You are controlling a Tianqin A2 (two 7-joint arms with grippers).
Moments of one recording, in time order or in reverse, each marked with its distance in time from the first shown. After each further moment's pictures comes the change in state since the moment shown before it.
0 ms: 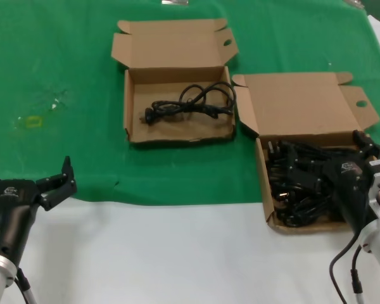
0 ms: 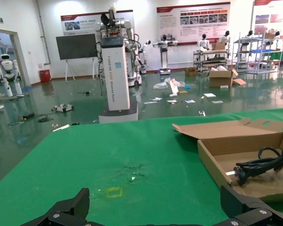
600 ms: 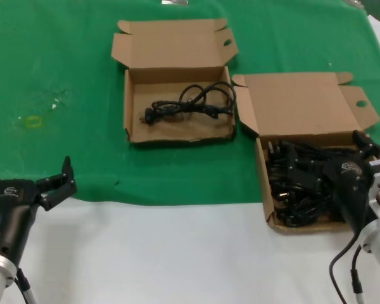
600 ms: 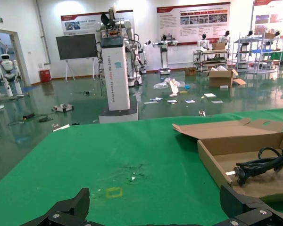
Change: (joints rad) left arm 0.000 0.000 0.000 0.000 0.000 0.000 0.000; right arm 0.000 0.000 0.000 0.000 0.000 0.000 0.000
